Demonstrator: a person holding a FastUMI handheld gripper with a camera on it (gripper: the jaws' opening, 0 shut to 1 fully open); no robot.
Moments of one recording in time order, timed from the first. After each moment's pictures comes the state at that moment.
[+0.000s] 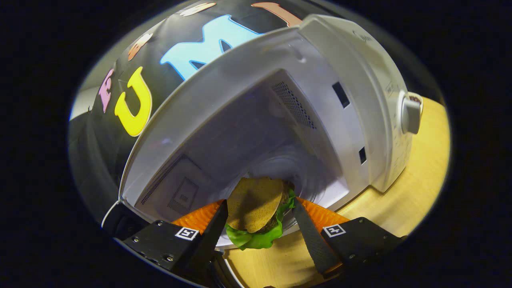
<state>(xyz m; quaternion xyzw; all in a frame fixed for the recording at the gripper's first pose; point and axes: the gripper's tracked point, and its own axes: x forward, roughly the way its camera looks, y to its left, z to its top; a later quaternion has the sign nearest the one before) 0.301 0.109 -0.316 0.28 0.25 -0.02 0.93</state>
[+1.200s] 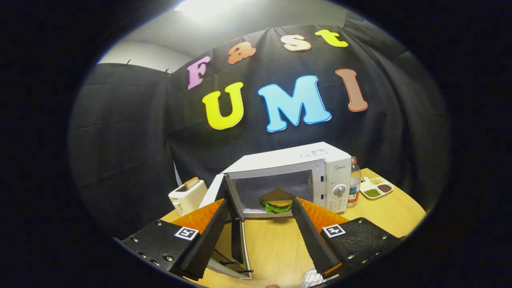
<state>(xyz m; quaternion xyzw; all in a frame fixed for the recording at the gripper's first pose) 0.053 0.123 -0.115 0.09 0.13 0.14 0.98</state>
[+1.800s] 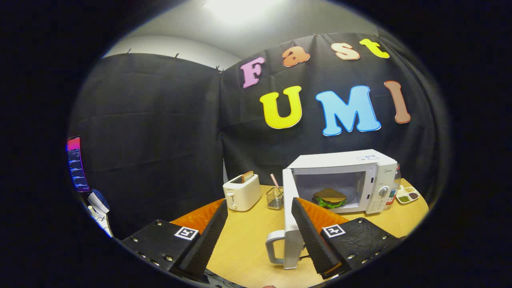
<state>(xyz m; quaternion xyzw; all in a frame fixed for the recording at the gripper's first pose) -0.037 0.238 -0.097 0.06 0.11 0.29 0.95</state>
